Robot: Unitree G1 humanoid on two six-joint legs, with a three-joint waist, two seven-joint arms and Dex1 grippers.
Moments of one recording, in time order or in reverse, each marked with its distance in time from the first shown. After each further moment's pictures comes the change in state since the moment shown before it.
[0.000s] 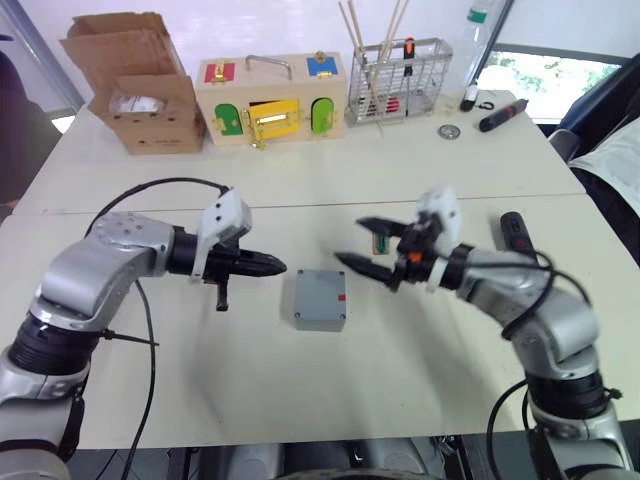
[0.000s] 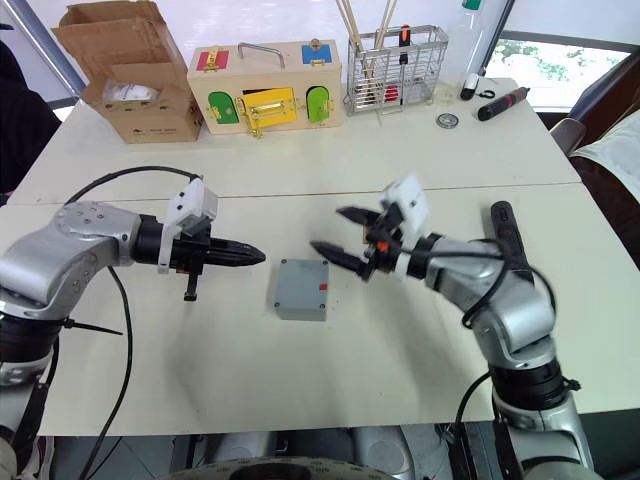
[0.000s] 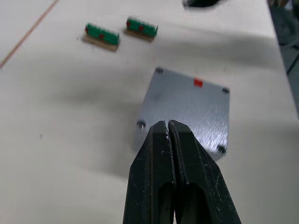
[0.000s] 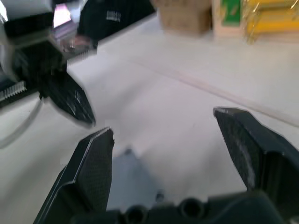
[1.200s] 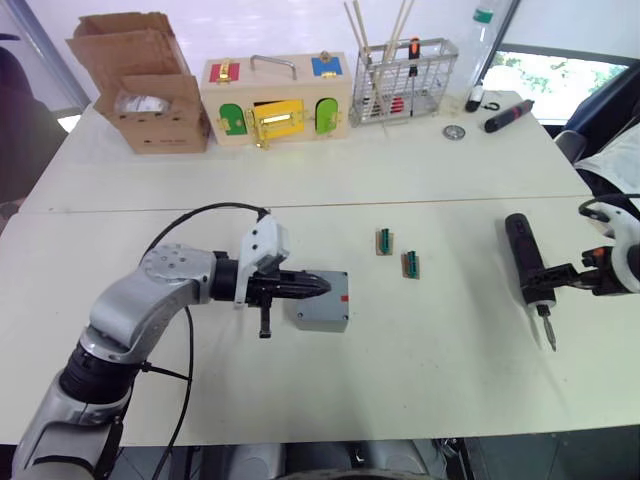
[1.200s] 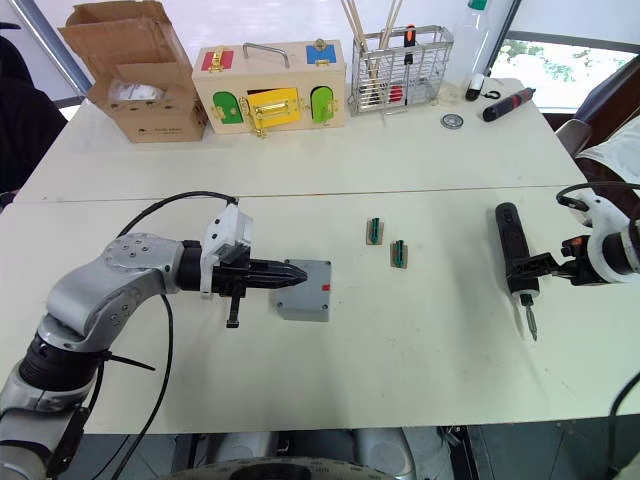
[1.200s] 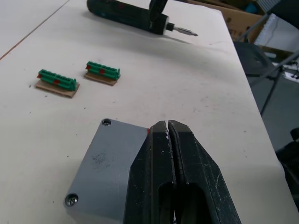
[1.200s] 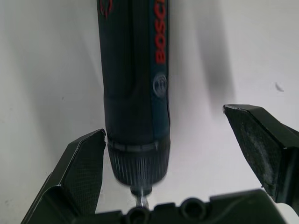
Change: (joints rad) left arm 0.156 -0.182 -0.043 -0.161 -0.018 -0.053 0.157; right arm -0.416 -0.664 0.479 1.101 -0.276 0.406 0.377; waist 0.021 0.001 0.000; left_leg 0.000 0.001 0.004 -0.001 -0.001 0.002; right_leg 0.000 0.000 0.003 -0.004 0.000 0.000
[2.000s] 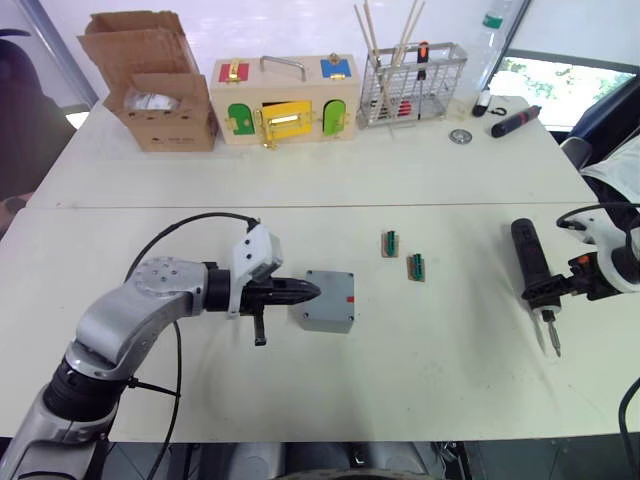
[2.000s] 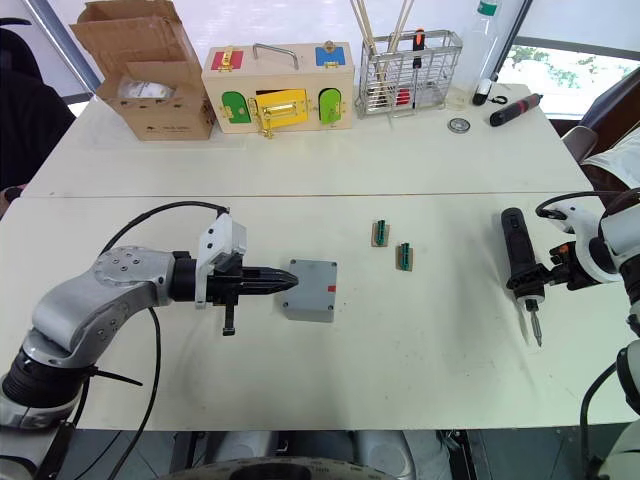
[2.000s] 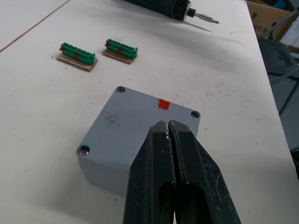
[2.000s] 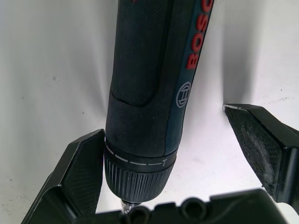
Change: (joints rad) left arm 0.063 0.048 0.015 -0.047 -0.005 0.019 0.071; right arm 0.004 0.056 0.069 0.082 -0.300 -0.188 0.264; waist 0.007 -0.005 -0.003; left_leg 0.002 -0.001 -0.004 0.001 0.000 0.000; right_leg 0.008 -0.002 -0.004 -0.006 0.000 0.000
